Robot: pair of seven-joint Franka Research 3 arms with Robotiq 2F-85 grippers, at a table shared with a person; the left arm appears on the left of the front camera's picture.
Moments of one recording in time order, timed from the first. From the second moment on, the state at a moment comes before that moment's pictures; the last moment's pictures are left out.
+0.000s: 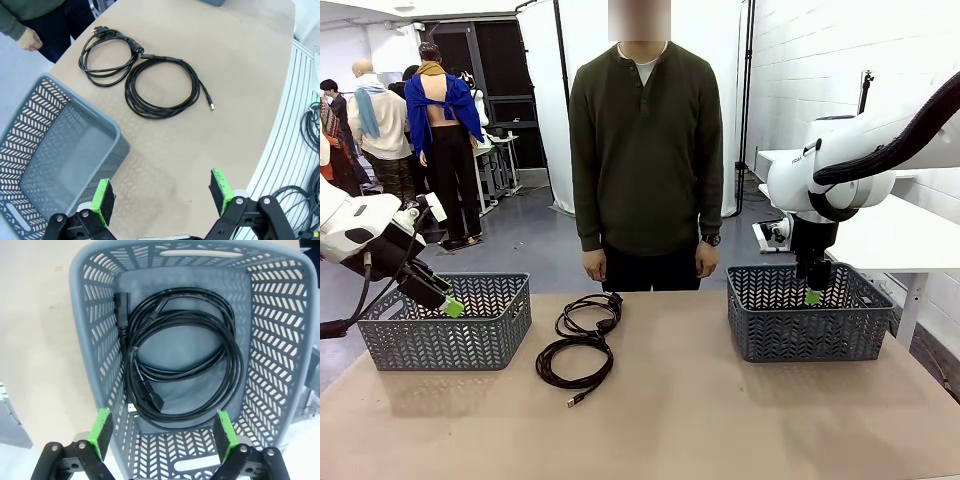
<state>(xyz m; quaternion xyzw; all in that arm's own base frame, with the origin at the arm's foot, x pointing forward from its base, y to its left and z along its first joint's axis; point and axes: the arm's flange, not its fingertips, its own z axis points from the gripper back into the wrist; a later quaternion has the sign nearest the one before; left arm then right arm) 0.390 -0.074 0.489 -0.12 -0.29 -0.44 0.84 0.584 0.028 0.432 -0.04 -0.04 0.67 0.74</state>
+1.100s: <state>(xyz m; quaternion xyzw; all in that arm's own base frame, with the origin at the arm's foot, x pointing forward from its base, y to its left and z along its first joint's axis) 0.390 -0.074 0.489 -0.12 -0.29 -0.44 0.84 0.529 0.088 0.504 0.04 -0.09 0.53 0.84</state>
